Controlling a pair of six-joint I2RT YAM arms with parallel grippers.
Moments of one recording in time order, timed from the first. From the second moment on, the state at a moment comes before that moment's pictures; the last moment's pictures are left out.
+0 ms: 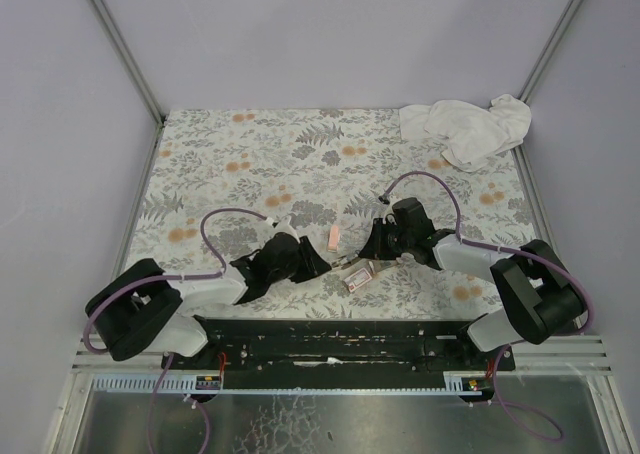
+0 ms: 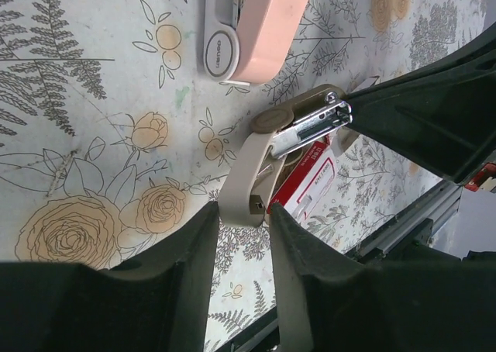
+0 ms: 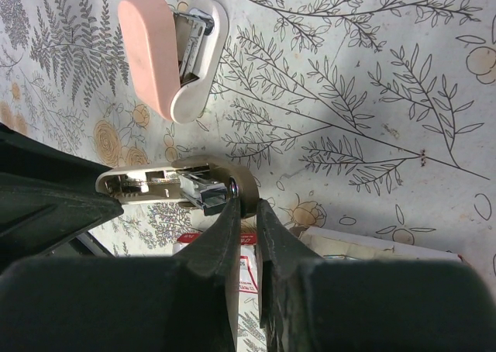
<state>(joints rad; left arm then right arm) -0.82 1.37 0.41 0.32 0.00 -1.05 0.53 1.47 0.59 0.07 -0.34 0.54</state>
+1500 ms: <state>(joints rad) -0.62 1.59 1.05 -0.56 0.32 -0.18 0.53 1.27 0.75 -0.45 -0.04 0.43</state>
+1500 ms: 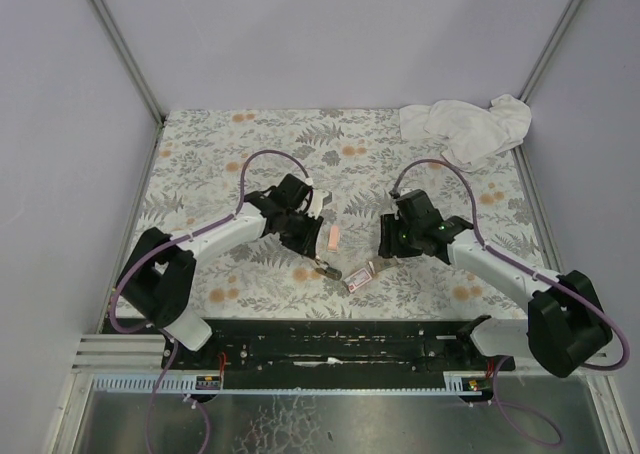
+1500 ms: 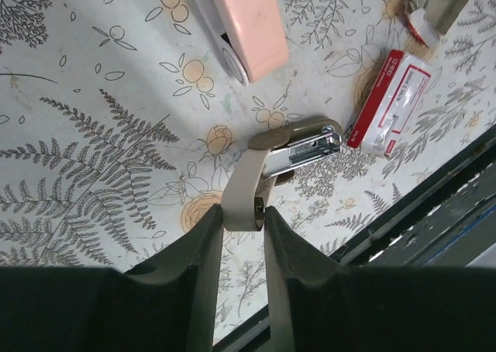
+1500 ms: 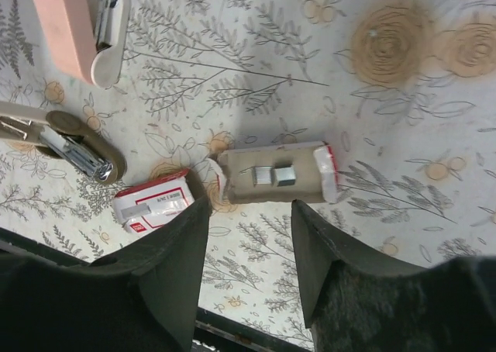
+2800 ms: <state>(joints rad) -0.63 1.82 1.19 -0.40 0.16 -0.43 0.59 1.17 0.74 -0.45 0.09 0.52</state>
